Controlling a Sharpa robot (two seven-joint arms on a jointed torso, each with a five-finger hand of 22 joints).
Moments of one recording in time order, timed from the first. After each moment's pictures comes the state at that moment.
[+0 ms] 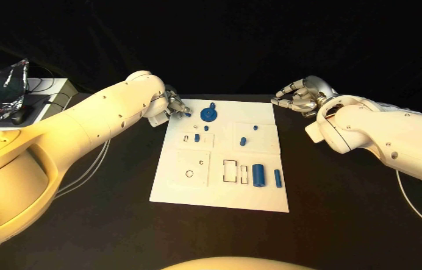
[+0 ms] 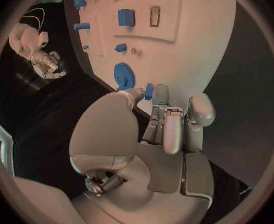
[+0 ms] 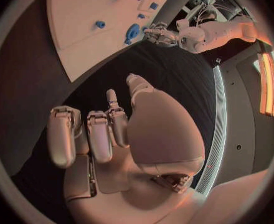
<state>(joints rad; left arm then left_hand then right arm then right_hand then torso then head) 1.24 -0.45 0.18 0.82 -1.04 0.18 -0.53 1.30 -0.14 0.51 0.29 0.29 0.79 0.09 0.68 0.88 1.01 0.02 0.98 0.50 1.47 -0.03 1.48 1.31 0.11 1.23 0.08 1.31 1.11 1.31 -0.82 -0.09 1.43 -0.83 -0.53 -0.17 1.37 -0.16 0.14 0.29 0.35 0.89 0.15 0.24 0.28 1.44 0.07 1.42 1.31 1.46 0.00 1.54 1.31 0.02 1.47 0.11 1.42 1.31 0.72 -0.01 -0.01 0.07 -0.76</state>
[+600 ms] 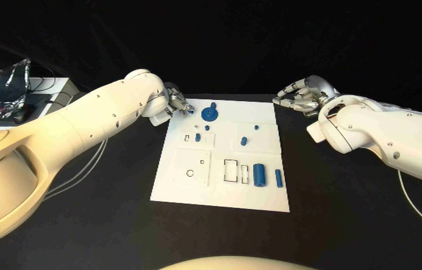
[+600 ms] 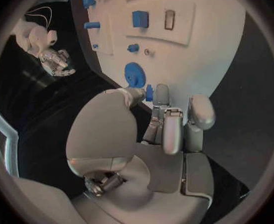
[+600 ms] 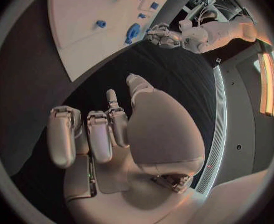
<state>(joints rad) 1.24 -0.50 0.18 0.91 -1.00 0.15 -0.51 1.31 -0.20 0.67 0.33 0.29 0.76 0.08 0.78 0.89 1.04 0.01 1.00 0.48 1.46 -0.04 1.50 1.31 0.11 1.25 0.06 1.33 1.14 1.31 -0.82 -0.09 1.43 -0.83 -0.53 -0.17 1.37 -0.16 0.14 0.29 0.36 0.89 0.15 0.24 0.28 1.44 0.07 1.42 1.31 1.46 0.00 1.54 1.31 0.02 1.47 0.11 1.42 1.31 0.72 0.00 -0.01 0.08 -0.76</state>
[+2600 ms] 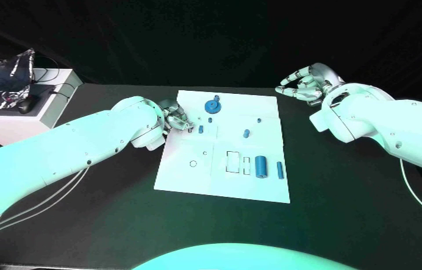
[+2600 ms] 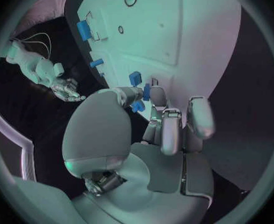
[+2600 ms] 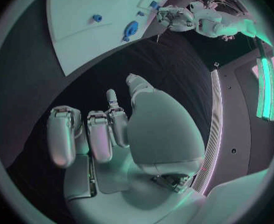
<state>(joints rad) 1.08 -0.73 0.15 1.36 -1.11 -0.08 -0.52 1.24 -0.27 0.74 0.30 0.29 0.80 0.06 0.81 0.89 1.16 -0.03 1.06 0.54 1.46 -0.07 1.52 1.31 0.10 1.31 0.04 1.37 1.21 1.31 -0.83 -0.09 1.42 -0.86 -0.54 -0.16 1.37 -0.16 0.14 0.29 0.36 0.89 0.16 0.24 0.28 1.44 0.07 1.42 1.31 1.46 0.00 1.54 1.31 0.02 1.47 0.11 1.42 1.31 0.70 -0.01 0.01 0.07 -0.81</state>
